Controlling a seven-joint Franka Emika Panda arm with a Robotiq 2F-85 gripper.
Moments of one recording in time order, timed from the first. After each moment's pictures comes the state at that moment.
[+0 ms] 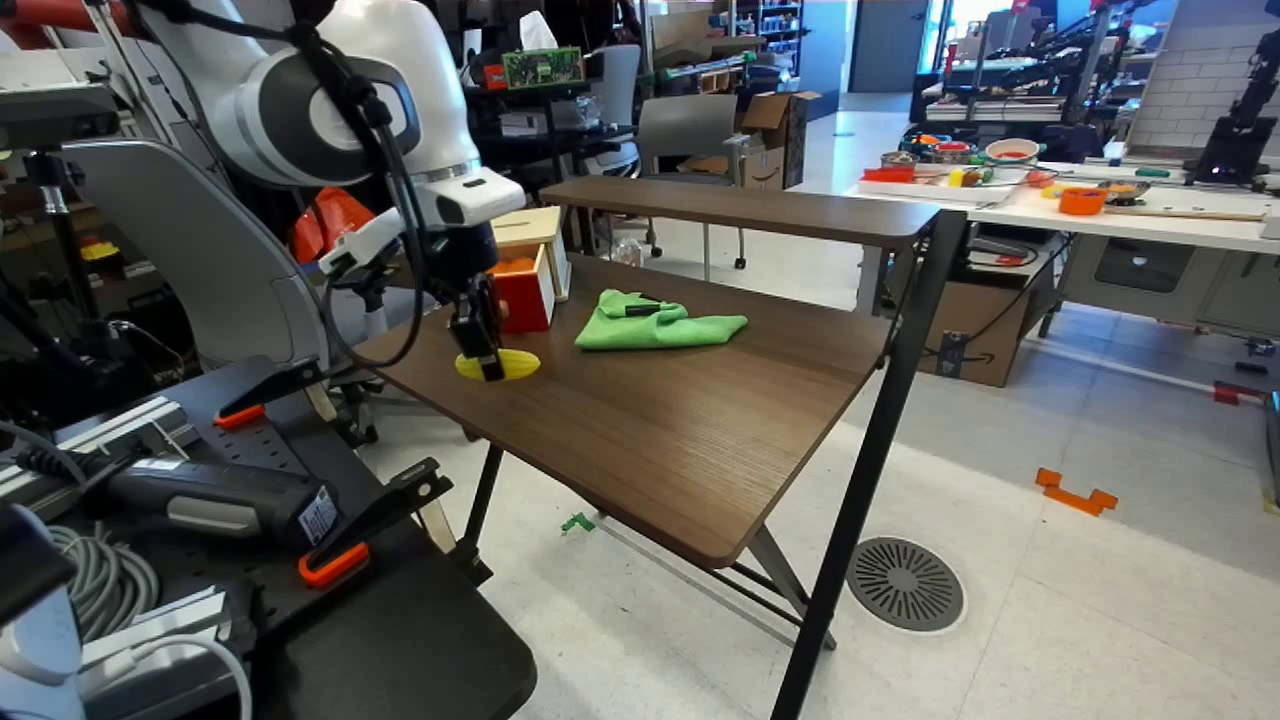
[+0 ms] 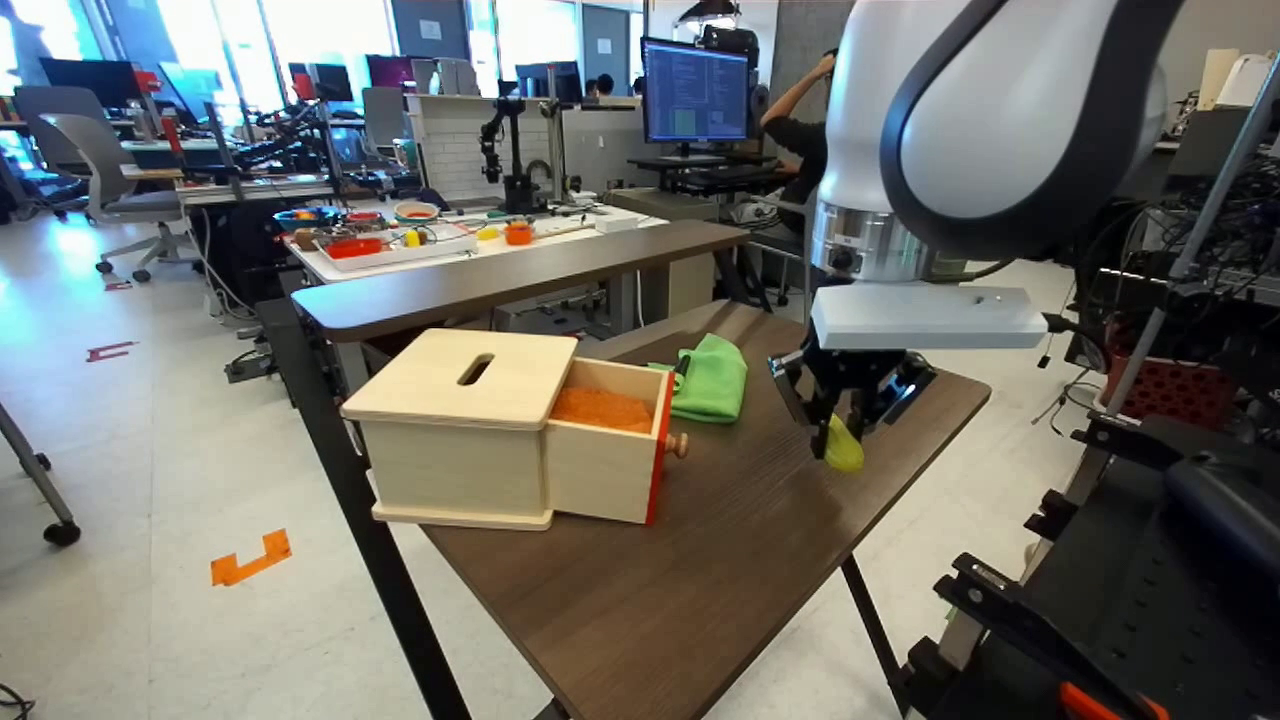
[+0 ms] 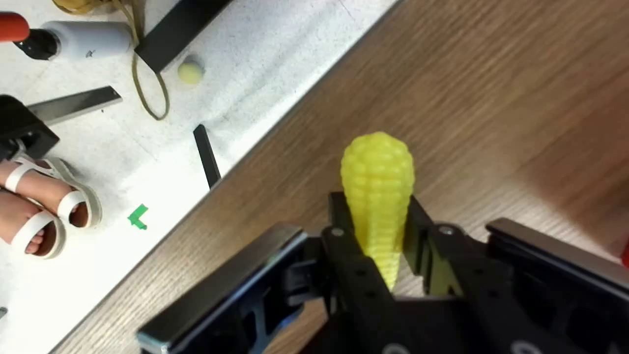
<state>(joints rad) 0.26 0.54 -0.14 -2.33 -0.01 2.88 0.77</state>
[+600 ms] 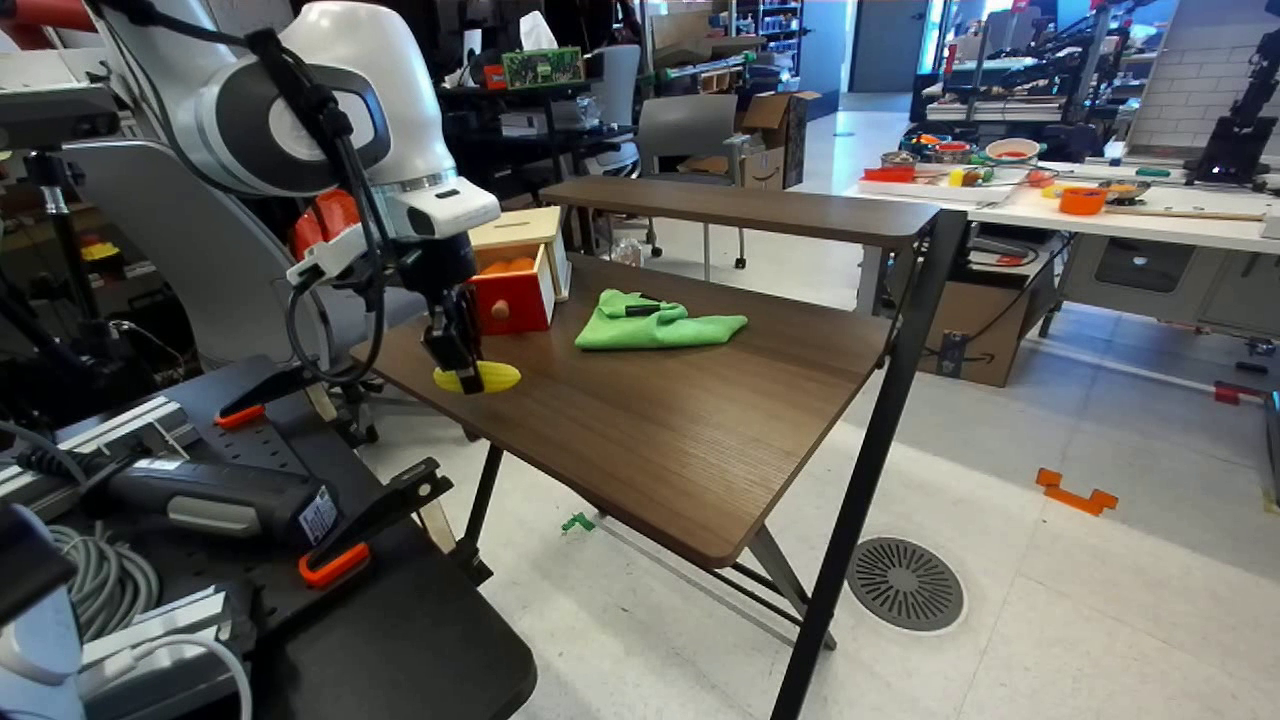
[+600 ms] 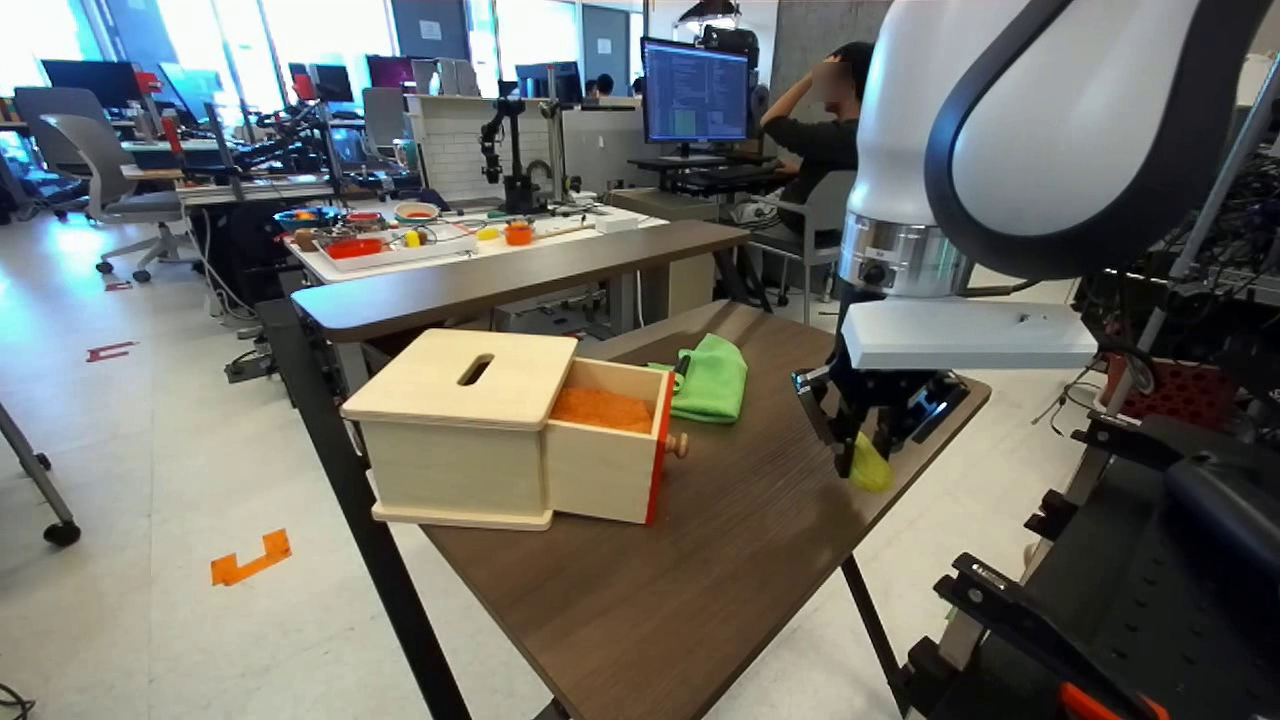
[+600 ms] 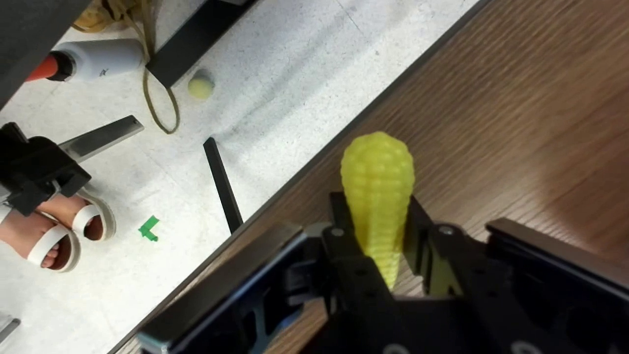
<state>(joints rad) 0.29 0.51 -0.16 -2.41 0.01 2.92 0.78</state>
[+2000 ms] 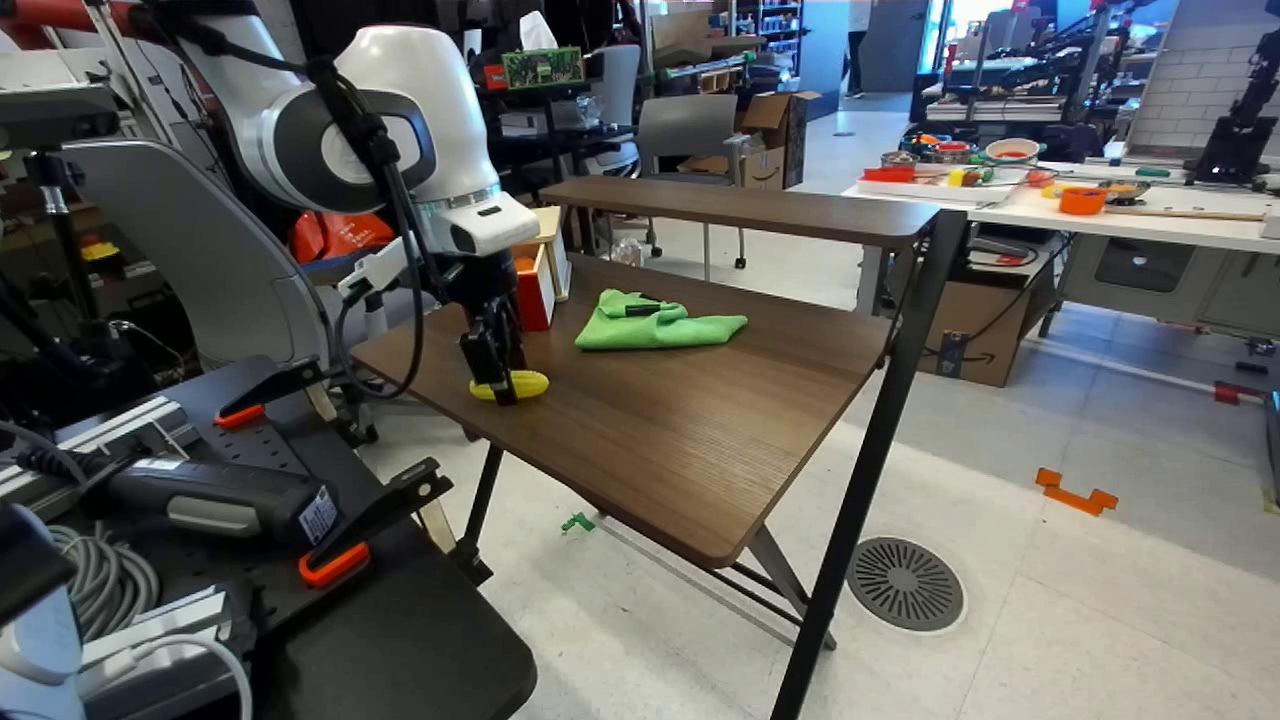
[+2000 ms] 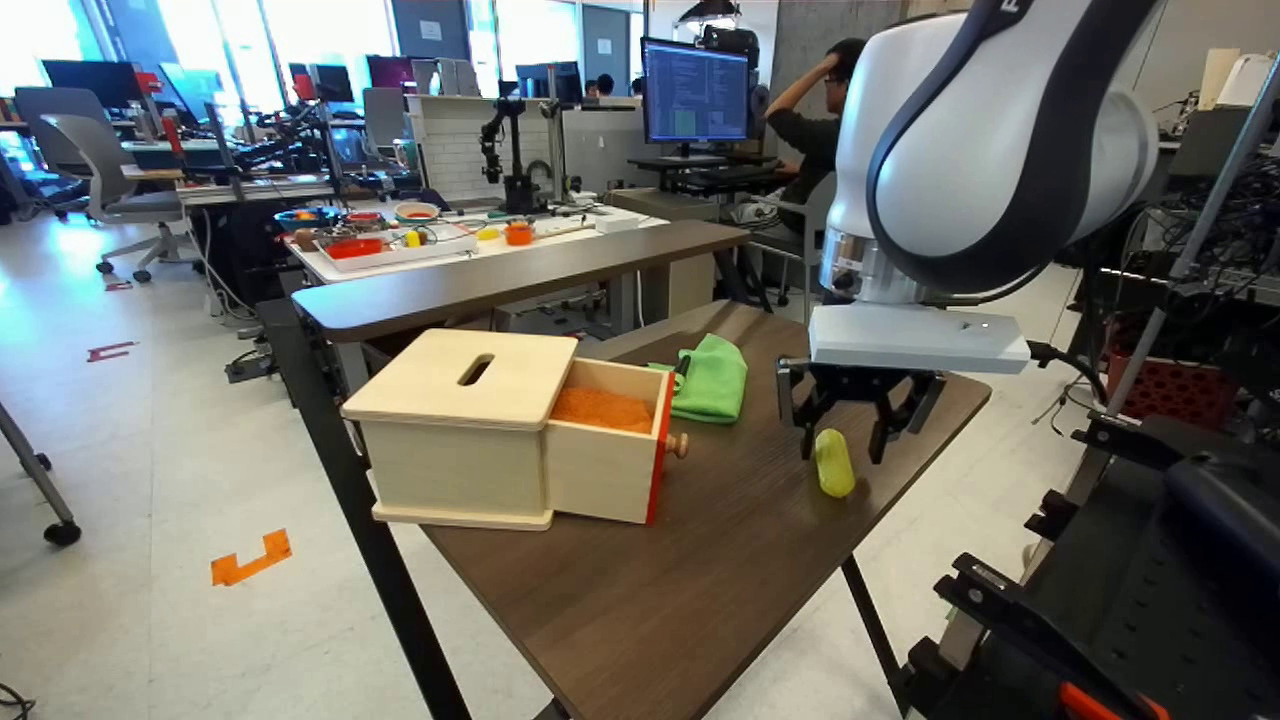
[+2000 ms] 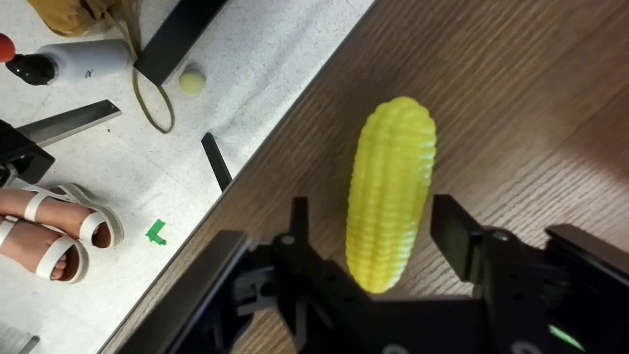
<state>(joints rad) 0.25 0.60 -0.16 -2.30 0.09 2.92 0.78</state>
